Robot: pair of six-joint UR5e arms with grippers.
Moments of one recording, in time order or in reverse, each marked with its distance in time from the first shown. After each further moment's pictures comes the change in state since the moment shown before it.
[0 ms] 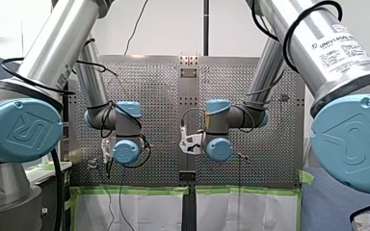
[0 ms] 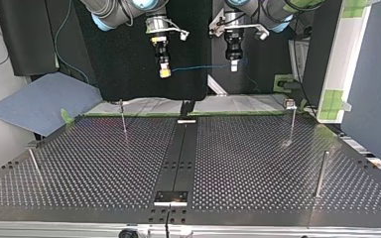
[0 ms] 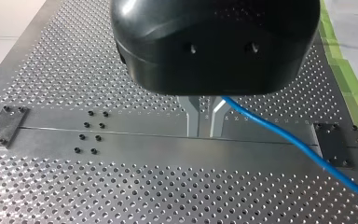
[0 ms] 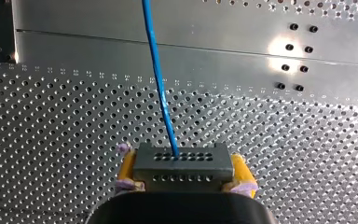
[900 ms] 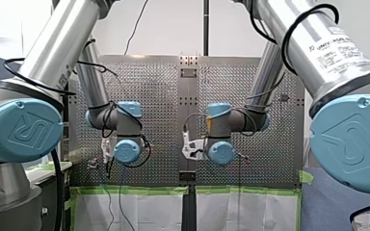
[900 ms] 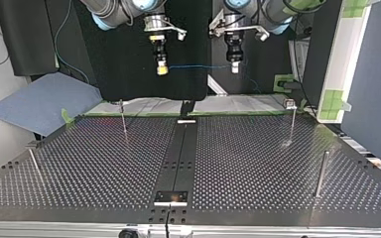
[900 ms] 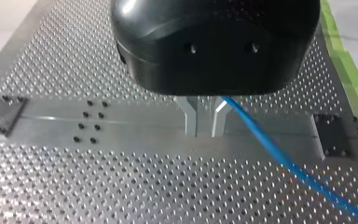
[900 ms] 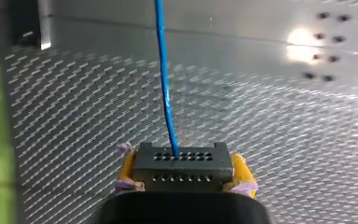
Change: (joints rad) left arm 0.008 -0.007 0.022 -0.024 -0.028 -0.009; right arm -0.009 0.029 0.013 0.037 0.033 0.006
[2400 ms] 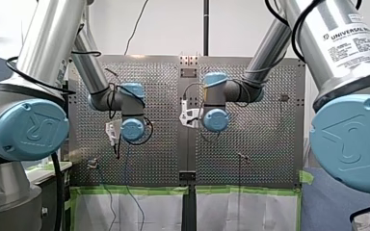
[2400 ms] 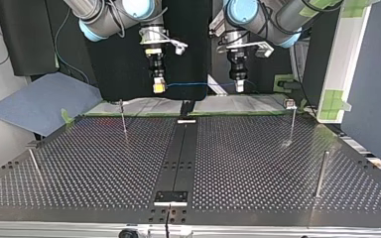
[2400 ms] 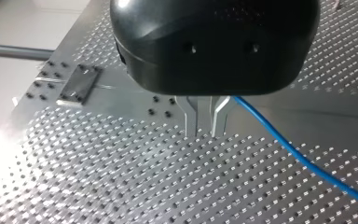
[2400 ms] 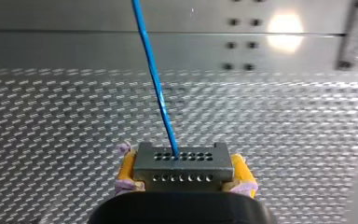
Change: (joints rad) left arm 0.088 0.155 0.102 -0.171 0.058 -0.115; right arm -0.006 -0.169 -0.144 0.202 -0.006 0.078
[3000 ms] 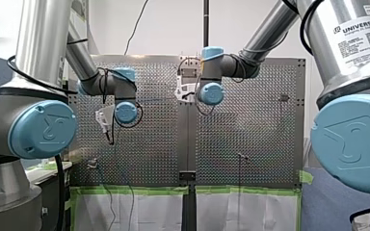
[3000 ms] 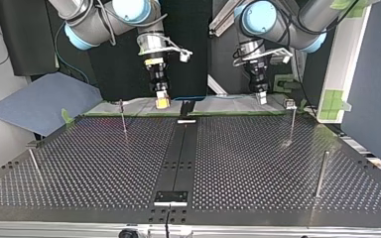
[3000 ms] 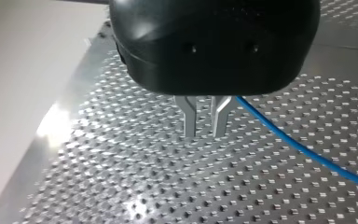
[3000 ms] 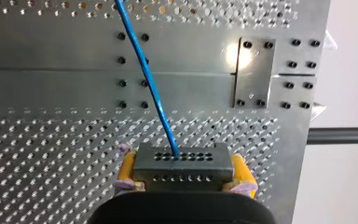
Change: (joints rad) left arm 0.122 0.145 0.042 -0.145 -0.014 -0.111; right arm 0.007 -0.087 -0.140 0.132 -0.072 -0.064
